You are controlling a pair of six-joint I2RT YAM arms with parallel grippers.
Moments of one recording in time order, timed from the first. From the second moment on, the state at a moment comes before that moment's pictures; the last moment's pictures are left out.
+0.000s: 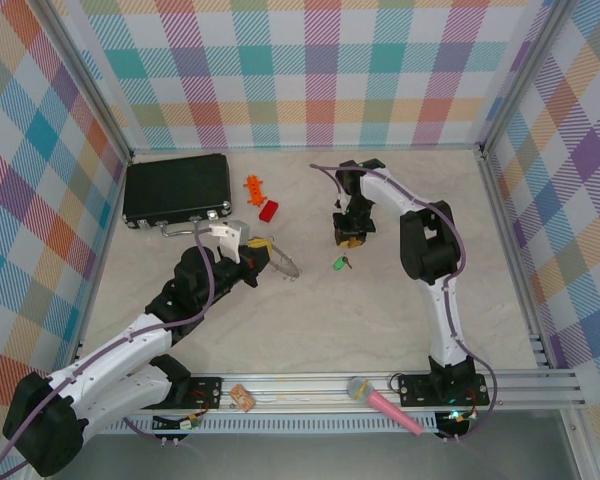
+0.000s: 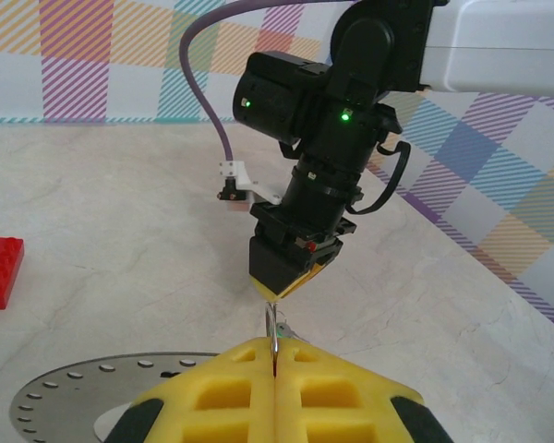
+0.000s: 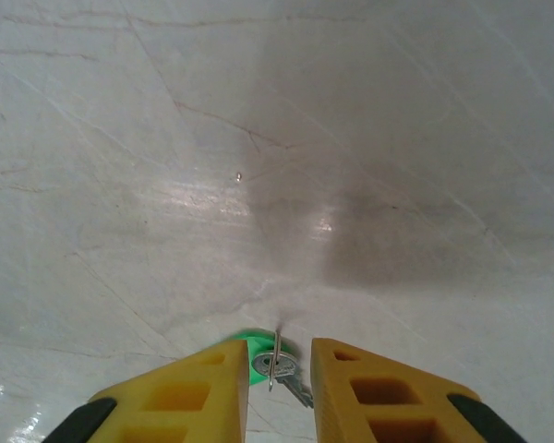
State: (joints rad) left arm -0.62 0.88 0.49 0.22 0.13 -0.33; right arm 0.42 2.32 1.96 -1.31 -0.23 0.23
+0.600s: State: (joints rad) left arm -0.62 0.88 0.49 0.24 0.13 -0.34; right arm 0.43 2.38 1.99 -1.37 -0.25 0.21
